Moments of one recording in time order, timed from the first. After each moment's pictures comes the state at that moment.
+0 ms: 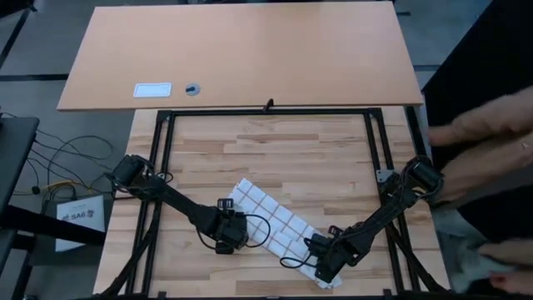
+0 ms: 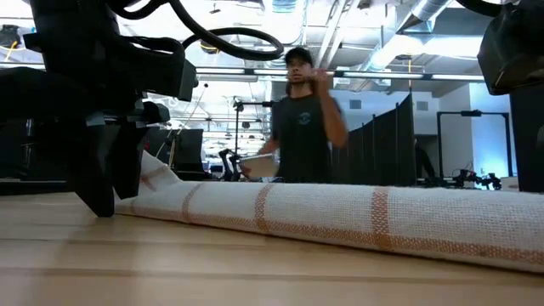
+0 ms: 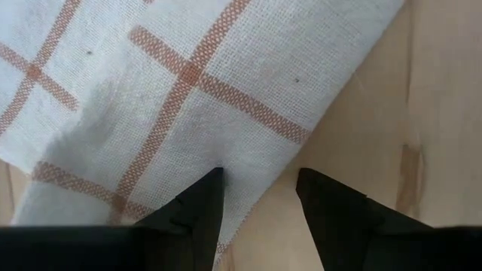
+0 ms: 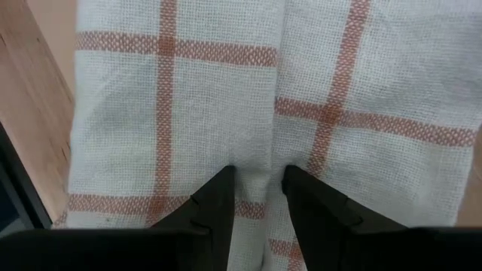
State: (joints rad) left arm -0.49 1.84 1.11 -0.71 -0.26 -0.47; right arm 0.74 1.85 1.06 -0.51 0.10 1.17
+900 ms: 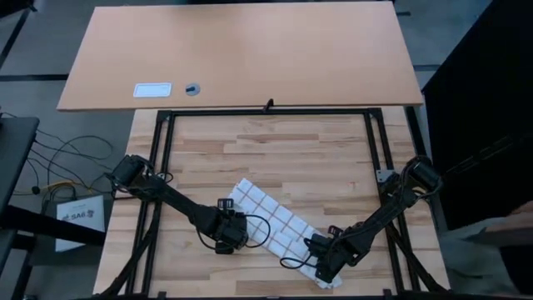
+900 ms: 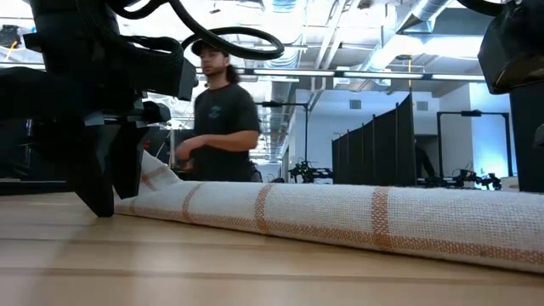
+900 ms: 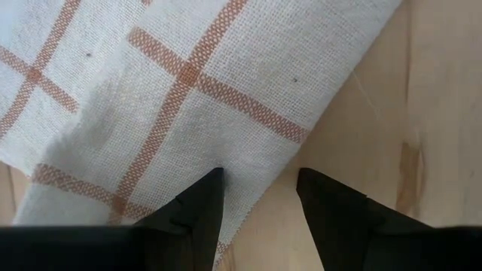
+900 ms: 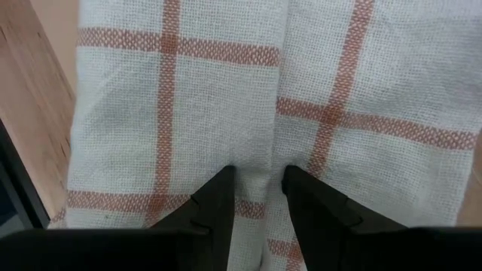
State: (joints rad) left arm -0.49 1.84 1.11 -0.71 -0.27 -0.46; right arm 0.74 1.85 1.06 -0.51 0.10 1.15
